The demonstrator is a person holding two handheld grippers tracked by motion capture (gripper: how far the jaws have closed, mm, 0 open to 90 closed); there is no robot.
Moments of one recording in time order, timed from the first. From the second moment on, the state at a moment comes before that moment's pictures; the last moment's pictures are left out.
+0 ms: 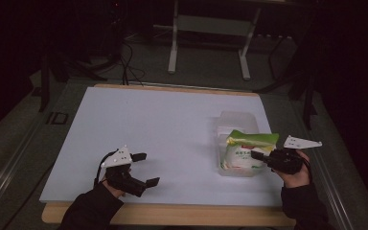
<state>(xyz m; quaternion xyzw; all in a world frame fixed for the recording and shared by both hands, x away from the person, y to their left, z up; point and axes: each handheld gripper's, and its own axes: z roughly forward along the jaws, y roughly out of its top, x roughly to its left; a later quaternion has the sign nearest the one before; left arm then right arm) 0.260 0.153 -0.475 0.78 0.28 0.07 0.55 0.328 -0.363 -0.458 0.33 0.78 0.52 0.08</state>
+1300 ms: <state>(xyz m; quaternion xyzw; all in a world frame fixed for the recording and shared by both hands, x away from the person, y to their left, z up) 0.254 0.158 -0.479 0.78 0.27 0.08 0.56 0.281 -0.258 -0.357 0.22 0.75 0.60 0.16</state>
